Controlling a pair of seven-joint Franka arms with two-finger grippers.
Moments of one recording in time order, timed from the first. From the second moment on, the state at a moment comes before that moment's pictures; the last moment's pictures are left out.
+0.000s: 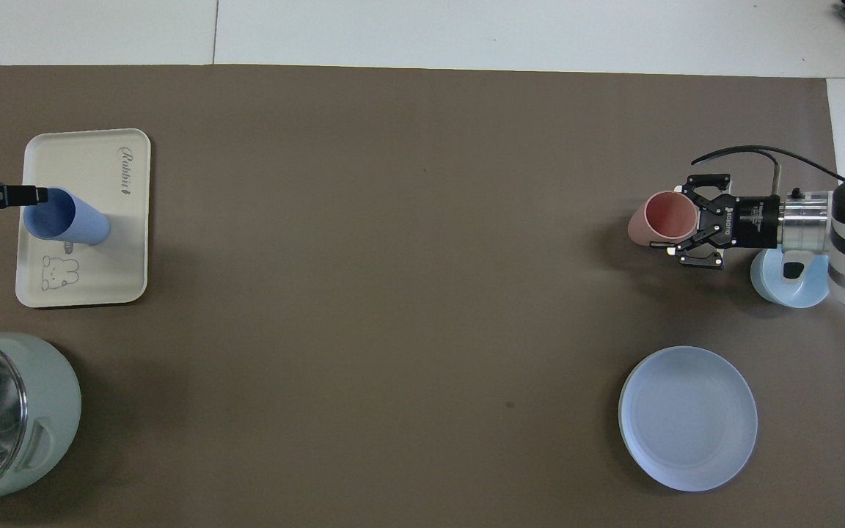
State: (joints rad) left arm 0.28 0.18 -0.05 -1.82 -0.22 2.24 0.48; right arm -0.28 0.43 0.02 -1.87 1.04 1.94 0.86
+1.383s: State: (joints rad) left arm 0.03 -0.06 -0.06 -1.63 -0.06 1.62 0.12; right arm -0.28 0.22 0.02 -1.91 0.71 2.08 0.81
